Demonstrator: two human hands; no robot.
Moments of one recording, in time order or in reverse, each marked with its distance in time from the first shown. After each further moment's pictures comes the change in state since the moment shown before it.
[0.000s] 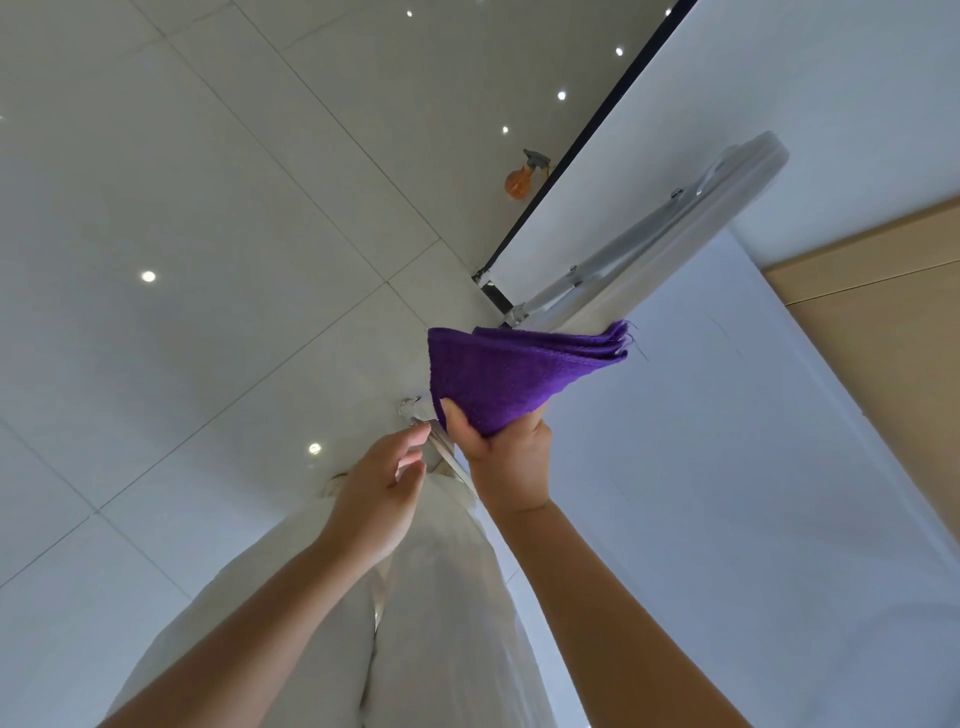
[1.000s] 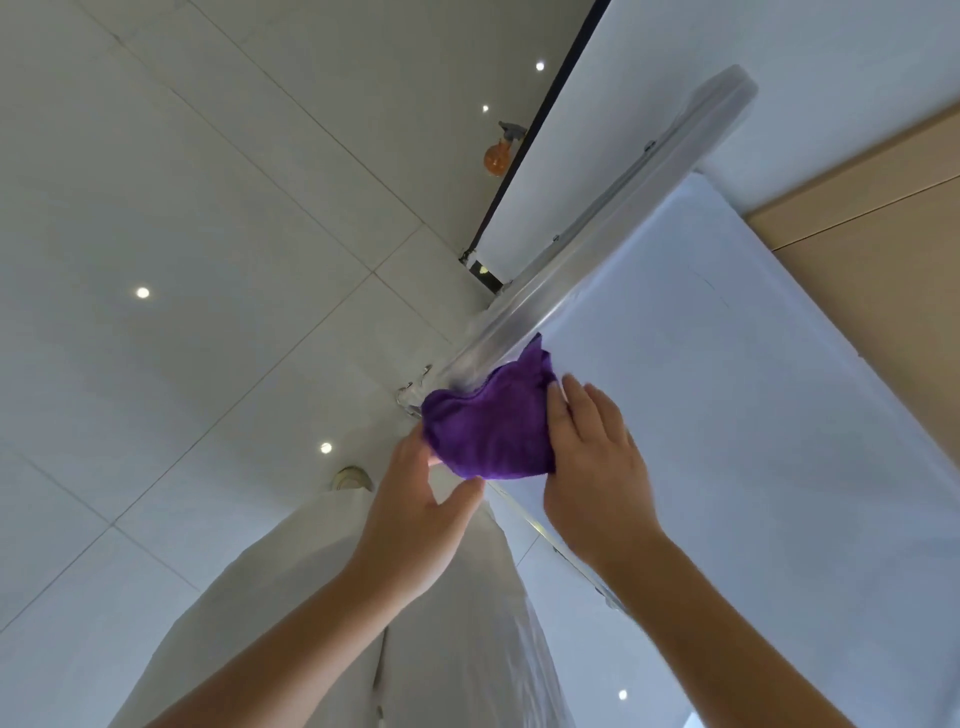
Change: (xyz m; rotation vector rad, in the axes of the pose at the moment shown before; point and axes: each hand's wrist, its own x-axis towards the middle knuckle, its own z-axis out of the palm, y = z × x) left_hand -0.035 0.036 0.028 -0.168 0.009 0.041; right_hand -0.024 0.025 -0.091 -0.766 -0.398 -0.188
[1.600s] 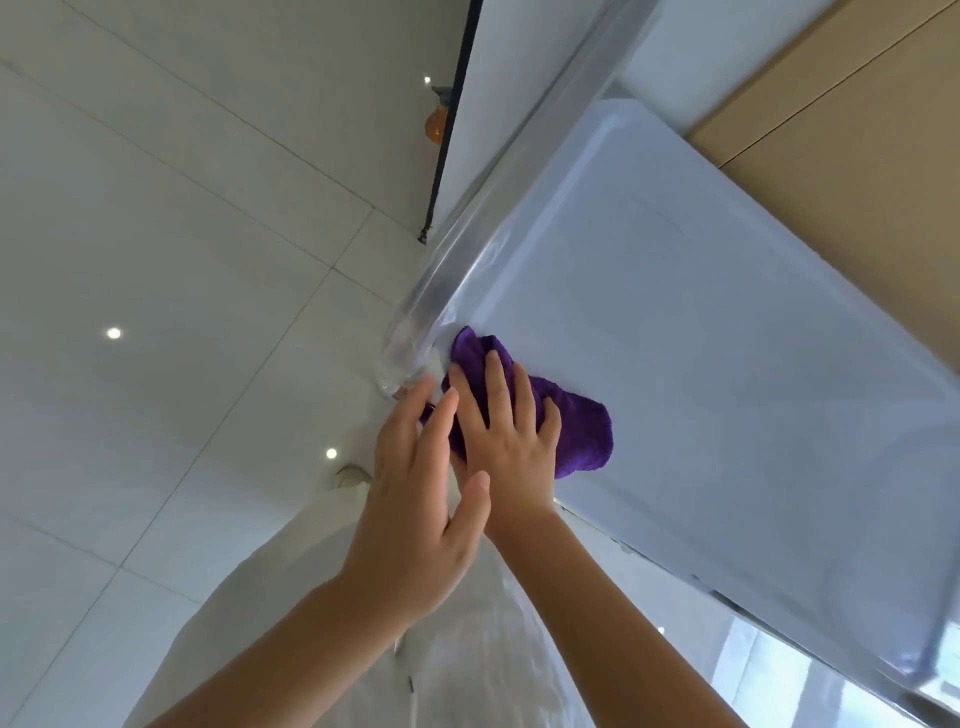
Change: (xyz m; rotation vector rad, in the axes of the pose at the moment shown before) left_hand -0.014 0.004 0.009 0.498 -0.069 0.515; right_hand -0.009 -0.037 0.067 -0.137 0.131 0.228
